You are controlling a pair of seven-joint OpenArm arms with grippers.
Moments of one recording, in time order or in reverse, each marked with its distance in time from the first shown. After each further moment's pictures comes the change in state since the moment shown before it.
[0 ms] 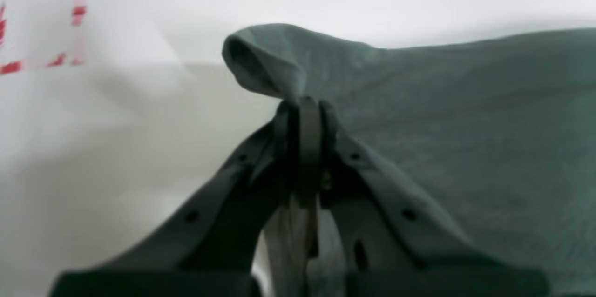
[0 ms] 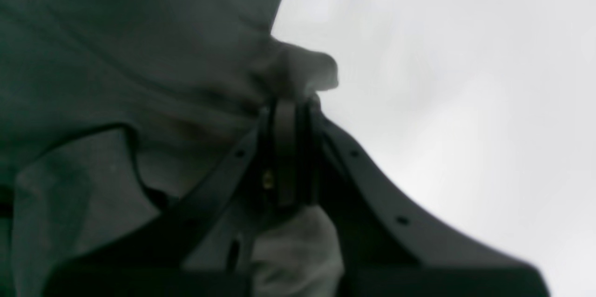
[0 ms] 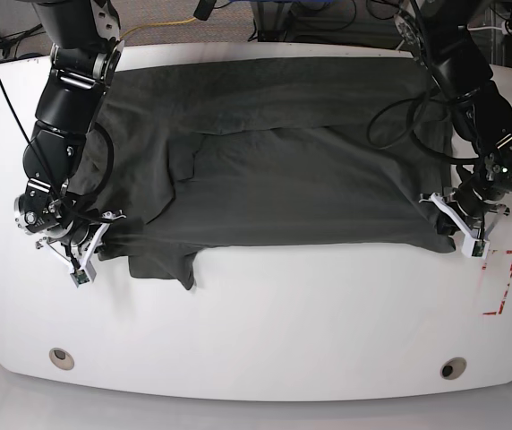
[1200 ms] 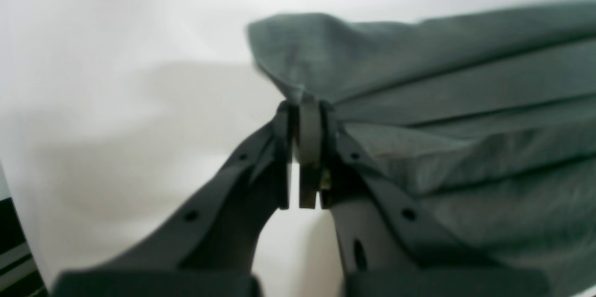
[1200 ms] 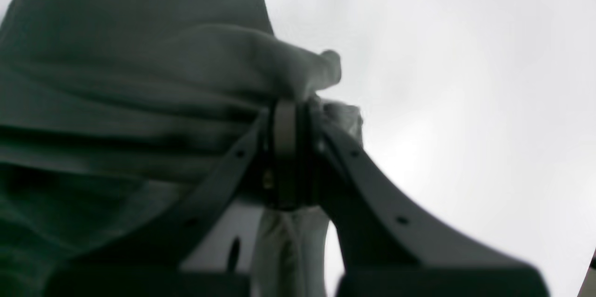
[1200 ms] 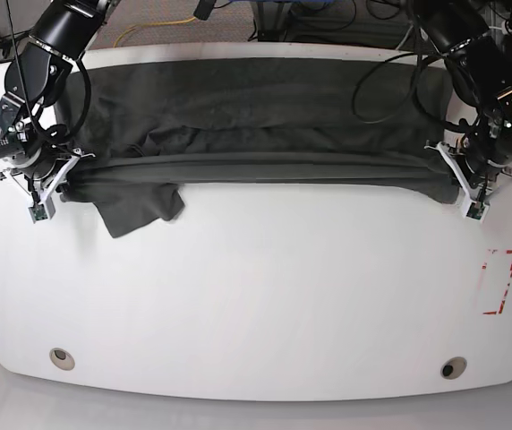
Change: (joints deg) left arm 11.7 1.6 -0.1 25.1 -1.7 -2.3 23.9; right arm -19.6 -0.3 14.3 25.1 13.4 0.2 -14.4
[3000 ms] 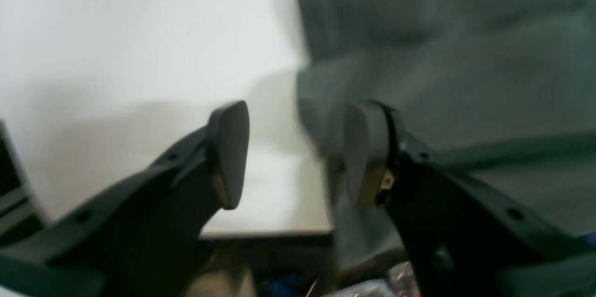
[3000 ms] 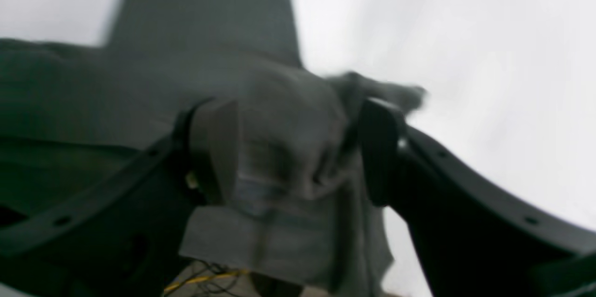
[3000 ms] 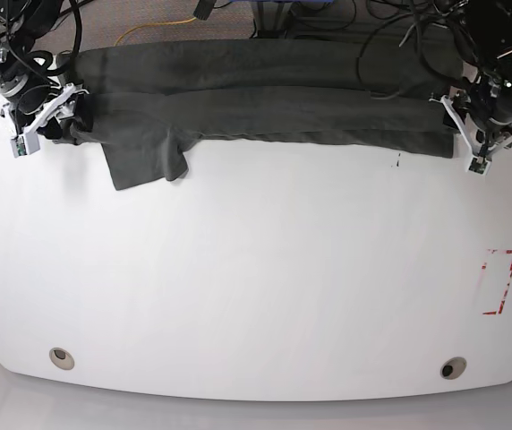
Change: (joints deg) left arm 11.0 -0.3 -2.1 6.6 -4.7 0.1 5.9; right arm -20.3 -1.0 12.4 12.4 32.9 -0.4 -7.8
